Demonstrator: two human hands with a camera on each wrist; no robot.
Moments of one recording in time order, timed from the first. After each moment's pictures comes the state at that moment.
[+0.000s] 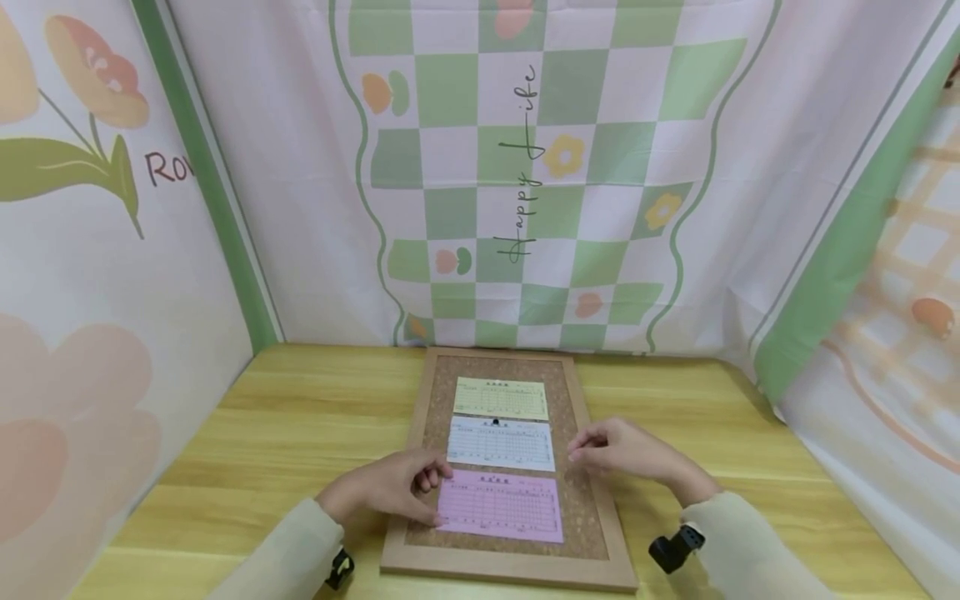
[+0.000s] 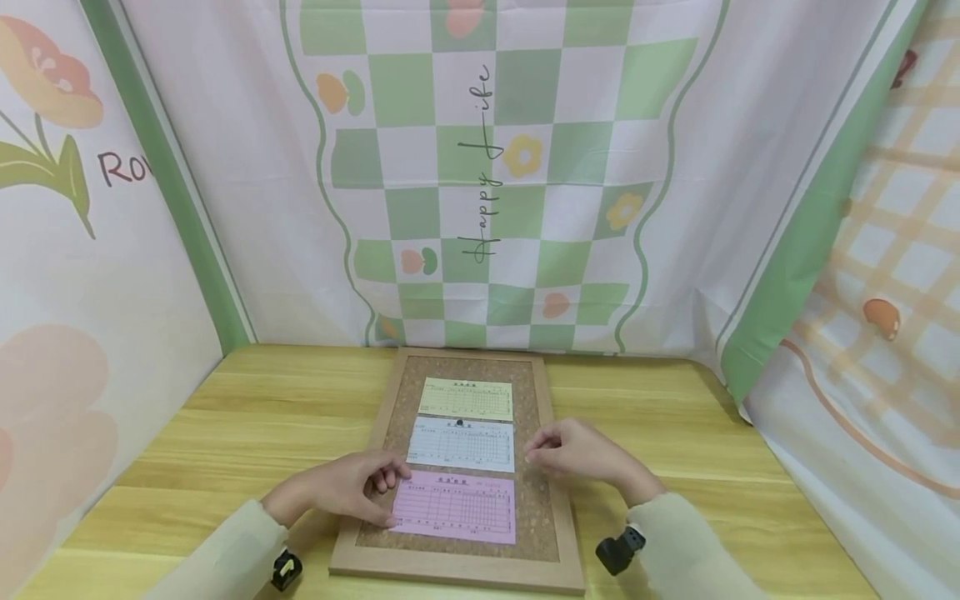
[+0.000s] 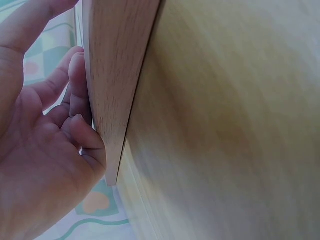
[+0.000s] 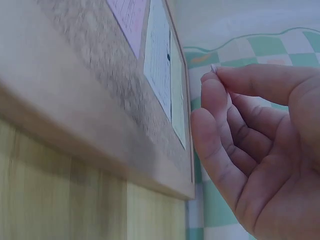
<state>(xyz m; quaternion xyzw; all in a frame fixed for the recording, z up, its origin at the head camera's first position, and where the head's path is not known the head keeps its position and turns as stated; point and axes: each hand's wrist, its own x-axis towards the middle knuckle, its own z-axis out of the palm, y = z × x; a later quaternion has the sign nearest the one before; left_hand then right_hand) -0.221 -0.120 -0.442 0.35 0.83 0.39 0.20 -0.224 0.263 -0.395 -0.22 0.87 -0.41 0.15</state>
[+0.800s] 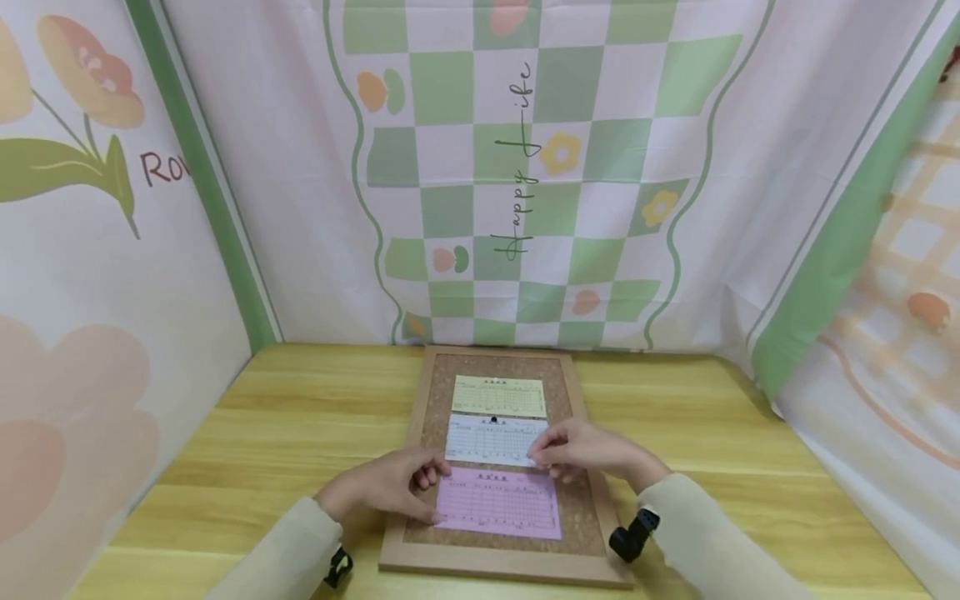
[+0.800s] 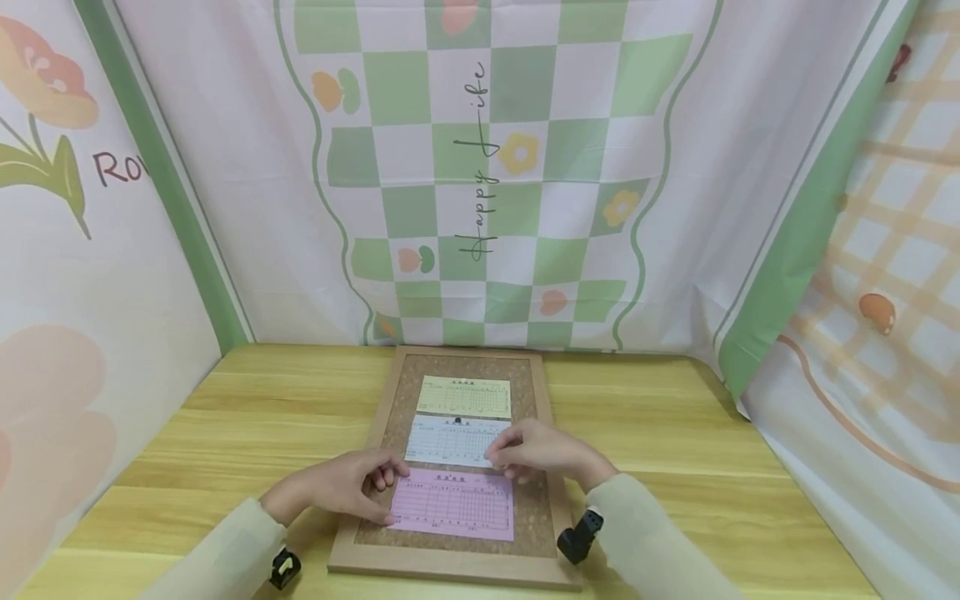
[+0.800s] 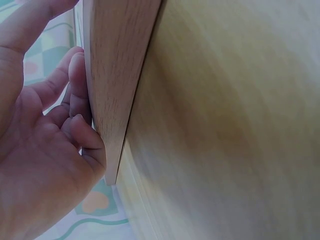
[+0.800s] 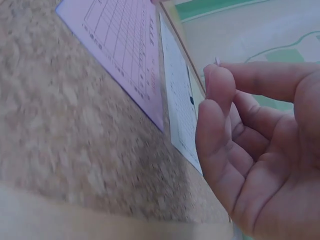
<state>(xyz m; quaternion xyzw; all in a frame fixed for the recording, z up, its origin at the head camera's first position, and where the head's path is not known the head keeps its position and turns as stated) -0.221 -0.120 -0.442 0.35 0.83 0.38 0.20 -0.240 0.228 -0.416 -0.20 0.82 -0.47 0.25</state>
